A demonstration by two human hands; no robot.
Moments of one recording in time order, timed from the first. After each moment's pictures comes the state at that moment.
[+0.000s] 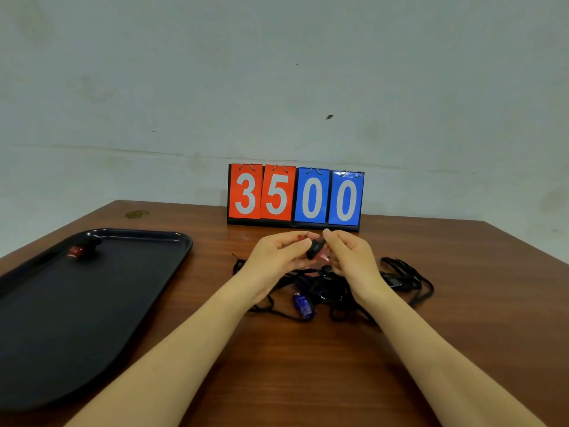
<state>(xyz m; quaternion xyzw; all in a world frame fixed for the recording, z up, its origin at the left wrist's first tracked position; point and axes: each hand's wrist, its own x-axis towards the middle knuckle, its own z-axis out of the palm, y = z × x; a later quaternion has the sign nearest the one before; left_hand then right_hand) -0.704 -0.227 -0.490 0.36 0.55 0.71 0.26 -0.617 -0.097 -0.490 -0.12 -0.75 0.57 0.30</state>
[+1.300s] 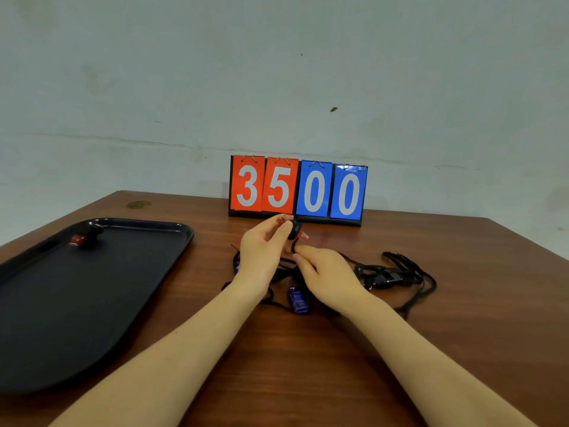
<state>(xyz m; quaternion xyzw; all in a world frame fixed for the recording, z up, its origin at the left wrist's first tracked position) -0.707 -0.221 -0.505 0.26 0.61 0.75 0.03 -0.630 -0.111 -0.516 -0.03 -0.95 0.21 0.23</state>
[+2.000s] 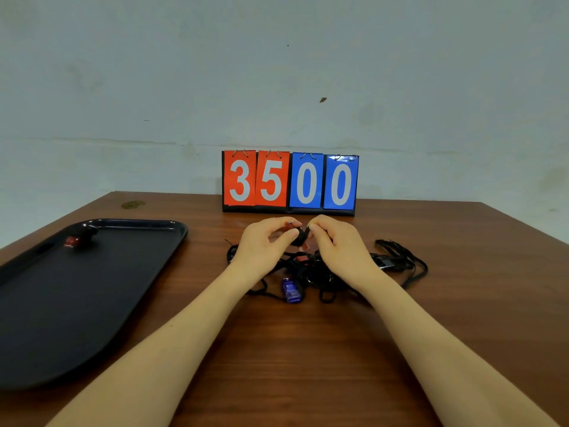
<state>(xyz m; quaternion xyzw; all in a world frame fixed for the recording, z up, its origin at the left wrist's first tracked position) -0.711 -0.224 -0.505 0.43 0.73 0.52 -0.04 -0.618 -0.087 -0.498 -0.07 -0.91 0.27 0.31</state>
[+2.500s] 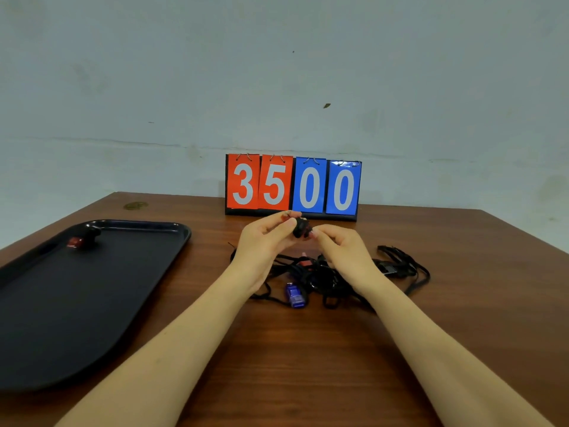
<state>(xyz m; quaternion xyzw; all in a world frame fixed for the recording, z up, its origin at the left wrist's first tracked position) -0.697 -0.231 -0.489 0.30 0.51 0.78 0.19 -0.615 -0.090 -0.497 -0.05 -0.84 0.46 0.29</state>
